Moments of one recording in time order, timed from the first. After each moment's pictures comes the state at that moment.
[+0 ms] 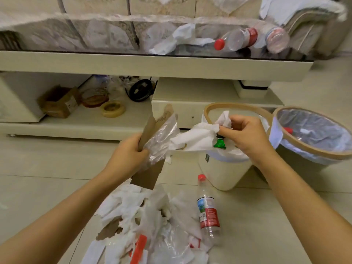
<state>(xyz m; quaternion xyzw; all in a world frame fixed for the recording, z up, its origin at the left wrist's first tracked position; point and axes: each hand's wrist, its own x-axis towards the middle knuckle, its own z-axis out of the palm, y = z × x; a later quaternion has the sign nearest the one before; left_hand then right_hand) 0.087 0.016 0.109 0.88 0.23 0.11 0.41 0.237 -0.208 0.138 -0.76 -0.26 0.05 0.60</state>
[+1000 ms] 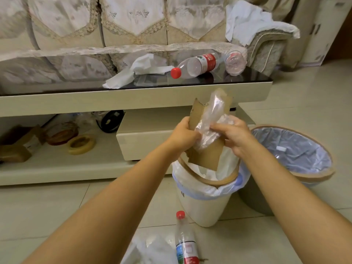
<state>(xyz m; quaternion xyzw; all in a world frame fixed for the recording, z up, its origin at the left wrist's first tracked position) 0.309 -0.103 0.158 0.79 0.10 0.03 0.60 0.379 -0.240 0.143 -0.69 -0.06 0.13 0.71</state>
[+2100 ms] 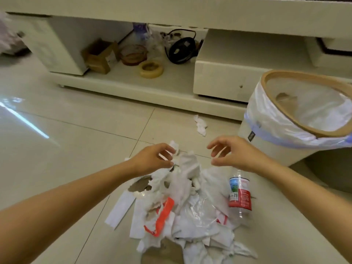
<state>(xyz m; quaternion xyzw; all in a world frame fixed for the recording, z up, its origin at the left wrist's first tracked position) 0.035 0.057 0.000 0.85 0.25 -0.11 0.44 0.208 -0.147 0.035 -0.82 -0.40 0.32 0.27</state>
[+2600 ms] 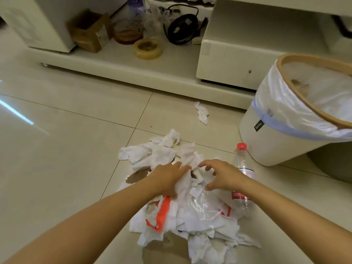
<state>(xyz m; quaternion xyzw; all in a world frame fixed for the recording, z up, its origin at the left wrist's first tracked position) 0.035 0.019 -0.092 0.96 0.07 -0.27 0.10 0.171 -0.138 -0.072 -0.83 -0.40 0.38 0.09</state>
